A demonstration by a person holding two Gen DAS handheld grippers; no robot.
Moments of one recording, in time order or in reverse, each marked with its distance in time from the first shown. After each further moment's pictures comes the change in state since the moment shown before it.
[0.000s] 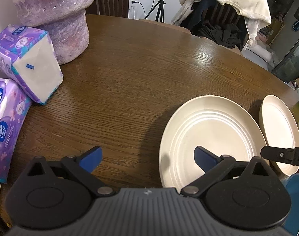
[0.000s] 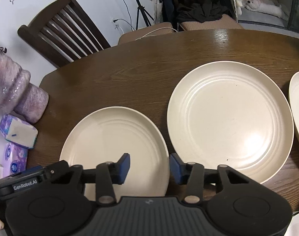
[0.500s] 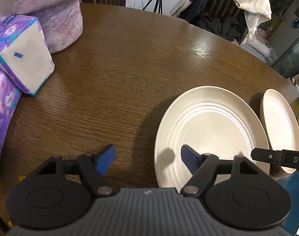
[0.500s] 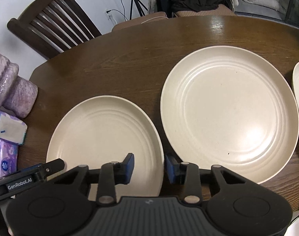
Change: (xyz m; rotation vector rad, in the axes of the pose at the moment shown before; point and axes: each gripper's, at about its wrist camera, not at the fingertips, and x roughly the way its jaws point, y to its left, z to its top) left arm 0.015 -0.002 -0.002 -0.007 0.050 -0.020; right arm 0.025 -0.006 -0.004 0.019 0.055 -0.034
